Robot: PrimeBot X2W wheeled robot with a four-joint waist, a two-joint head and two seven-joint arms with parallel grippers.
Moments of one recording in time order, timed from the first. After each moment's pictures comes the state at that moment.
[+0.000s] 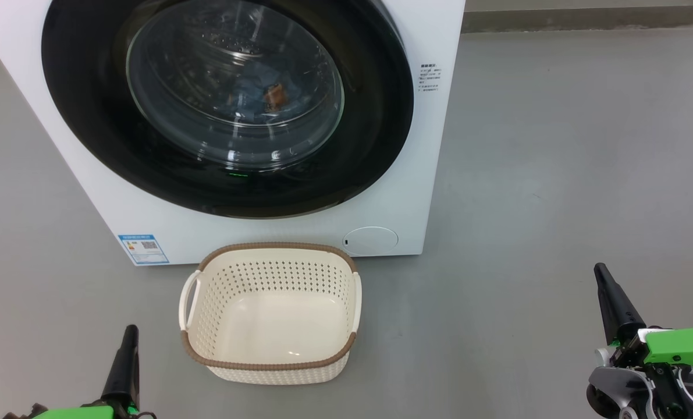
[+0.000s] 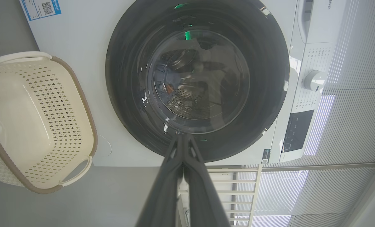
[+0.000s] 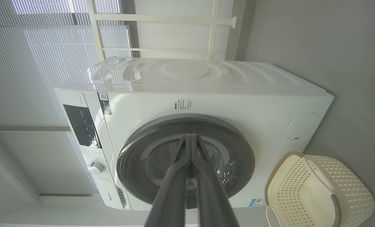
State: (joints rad) left arm -0.07 0.04 0.08 0.27 -1.60 -0.13 0.11; right arm -0.11 -0.05 -0.13 0.28 1.62 0.13 0.10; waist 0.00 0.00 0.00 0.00
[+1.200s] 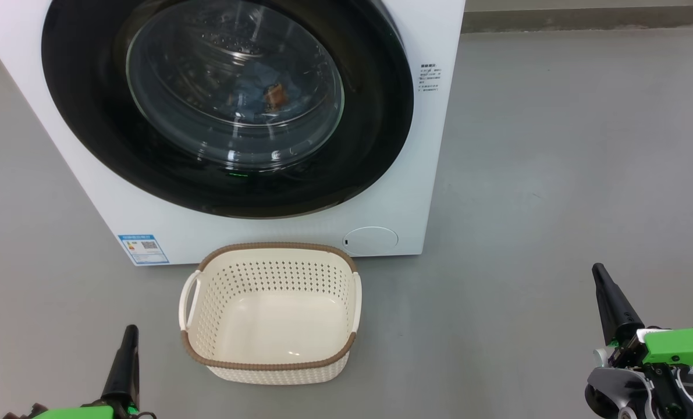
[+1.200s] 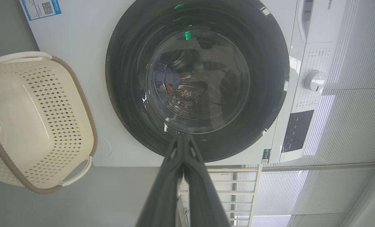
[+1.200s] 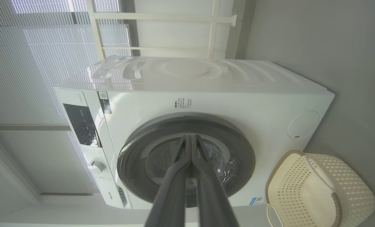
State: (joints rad) left arm -0.07 0.04 0.08 0.27 -1.60 -0.13 0.11; right arm -0.11 -0.05 -0.13 0.28 1.62 0.13 0.10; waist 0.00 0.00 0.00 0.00
